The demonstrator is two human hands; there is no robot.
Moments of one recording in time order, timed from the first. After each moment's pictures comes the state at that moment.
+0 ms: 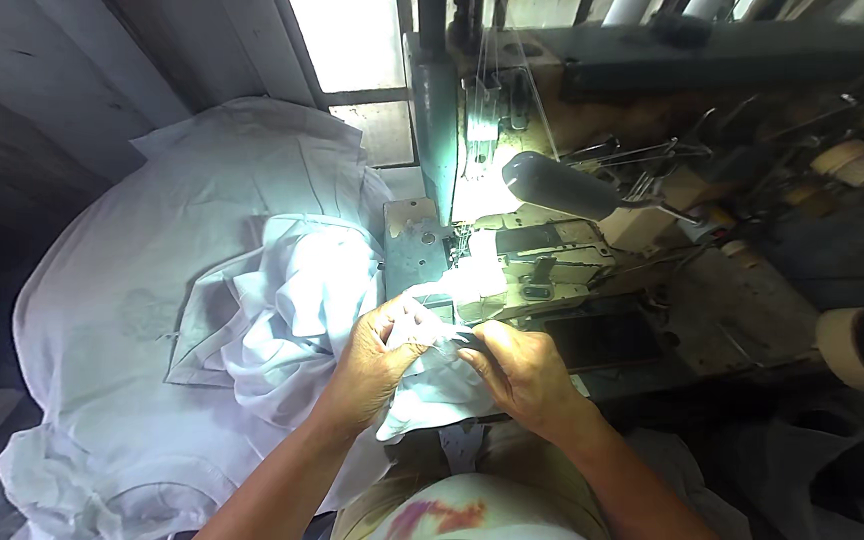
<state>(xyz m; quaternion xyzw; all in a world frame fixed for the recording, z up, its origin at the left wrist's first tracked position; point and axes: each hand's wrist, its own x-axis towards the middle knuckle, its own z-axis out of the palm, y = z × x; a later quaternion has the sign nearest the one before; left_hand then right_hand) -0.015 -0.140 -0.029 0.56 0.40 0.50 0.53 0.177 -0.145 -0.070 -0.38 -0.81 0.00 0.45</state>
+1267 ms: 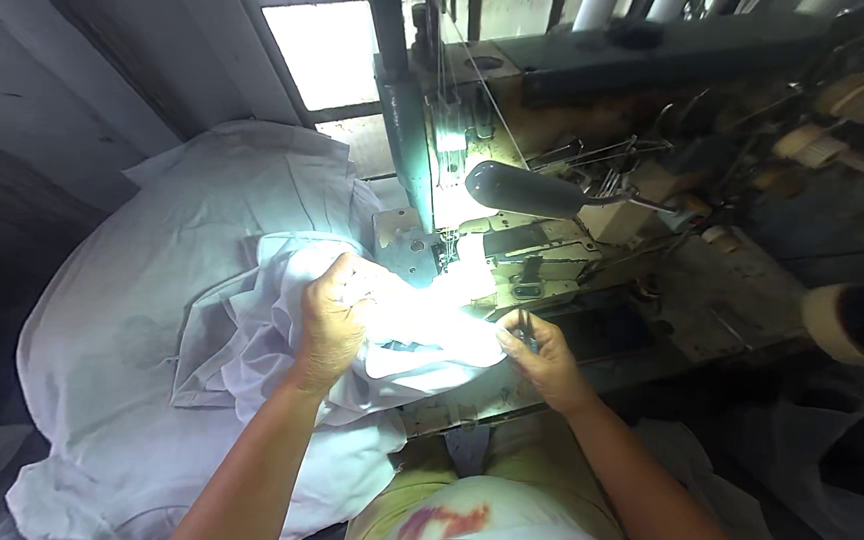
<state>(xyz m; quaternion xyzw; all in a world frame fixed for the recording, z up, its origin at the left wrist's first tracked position) -0.043 -0.082 -0.034 0.74 0.39 0.53 0.14 0.202 -0.146 -0.093 -0.32 -0.55 0.50 0.59</state>
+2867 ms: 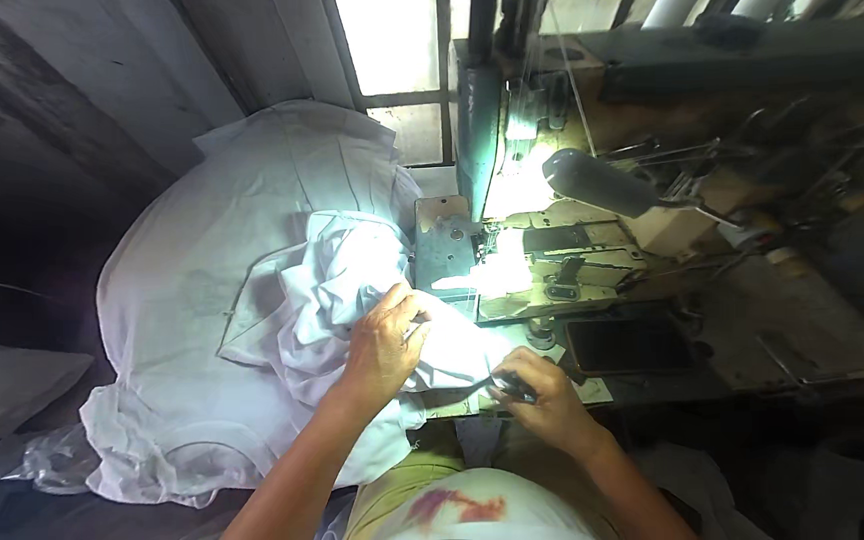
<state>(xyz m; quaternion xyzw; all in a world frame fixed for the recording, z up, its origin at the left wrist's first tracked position) -0.047 -0.124 -0.070 0.79 0.48 0.37 0.04 0.198 -0.163 -0.149 -0.36 -0.77 0.23 0.46</state>
